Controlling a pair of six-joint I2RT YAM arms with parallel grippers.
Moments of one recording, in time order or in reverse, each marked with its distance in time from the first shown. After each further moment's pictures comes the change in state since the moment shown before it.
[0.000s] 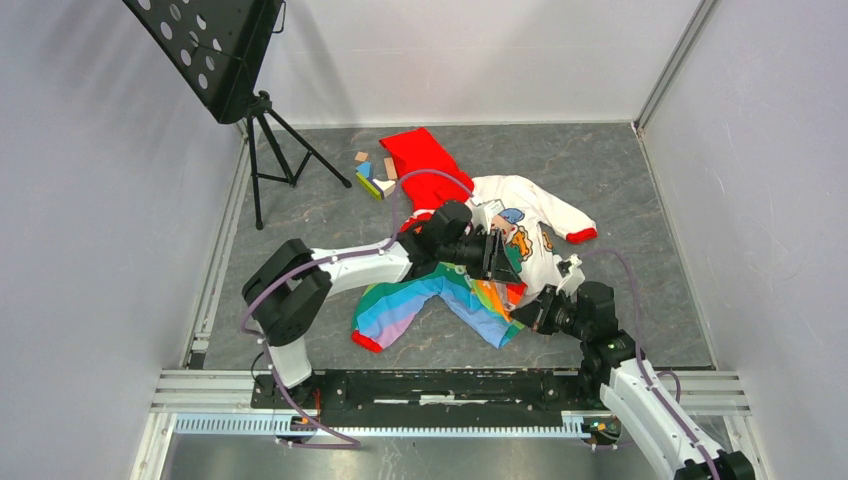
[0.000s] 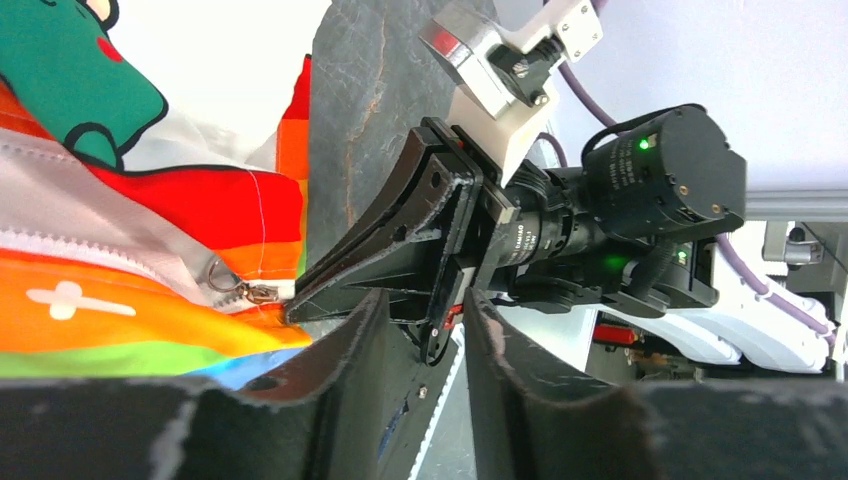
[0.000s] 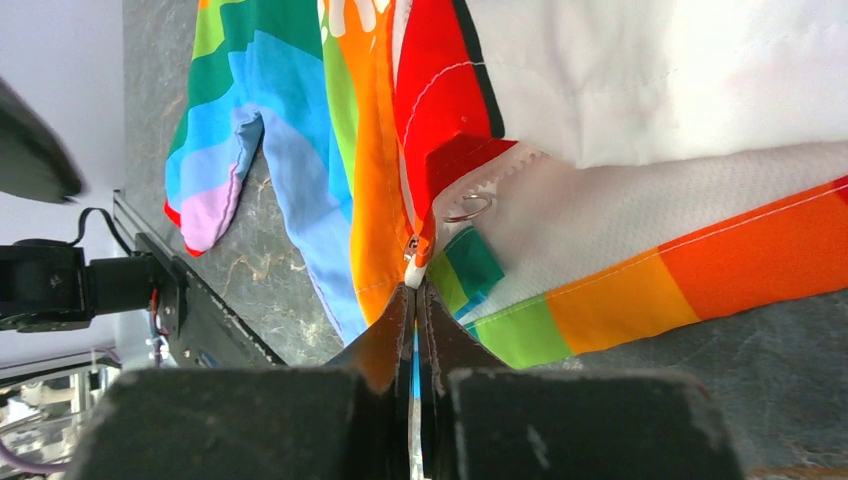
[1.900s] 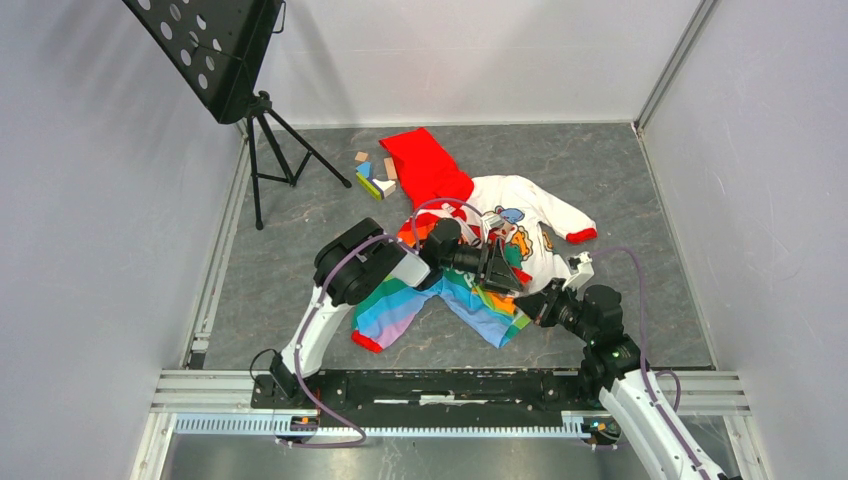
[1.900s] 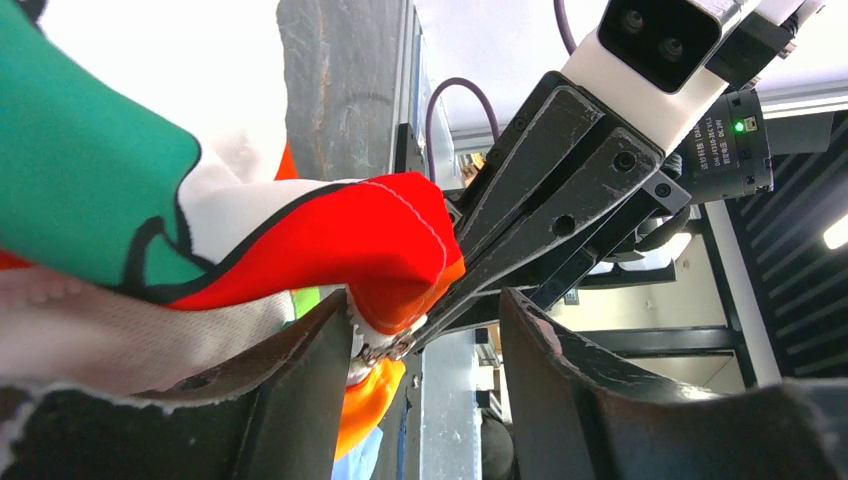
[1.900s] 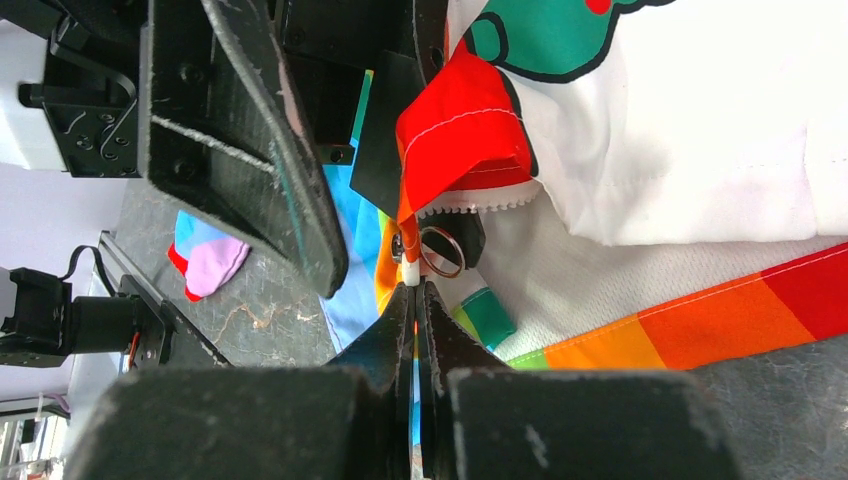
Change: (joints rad) left arm 0.084 0.517 0.004 0.881 0.427 -0.407; right arm 0.000 -0.168 0.000 0.005 0.094 -0.042
